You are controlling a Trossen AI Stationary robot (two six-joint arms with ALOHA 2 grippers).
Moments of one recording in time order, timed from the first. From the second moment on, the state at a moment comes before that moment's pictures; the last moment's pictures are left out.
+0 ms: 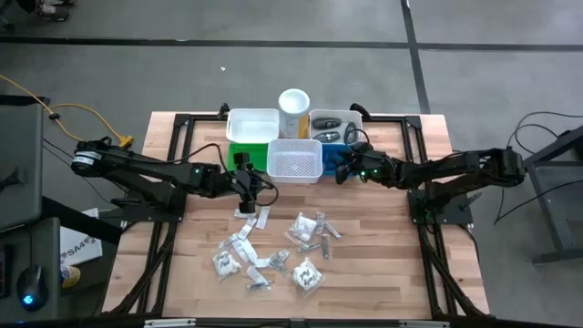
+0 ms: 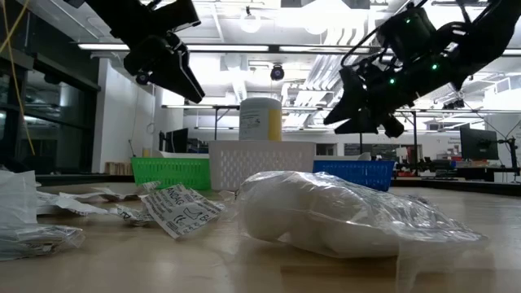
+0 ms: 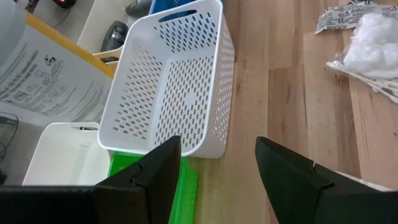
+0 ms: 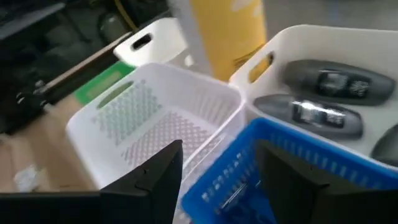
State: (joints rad) left arm -0.10 1.22 0.84 -0.34 -0.49 0.13; right arm -0.22 1.28 0.39 0.51 0.37 0.52
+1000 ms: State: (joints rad) left arm -0.10 0.85 0.53 -0.09 -0.47 0.05; right arm 0.45 1.26 0.49 0.40 0.61 0.31
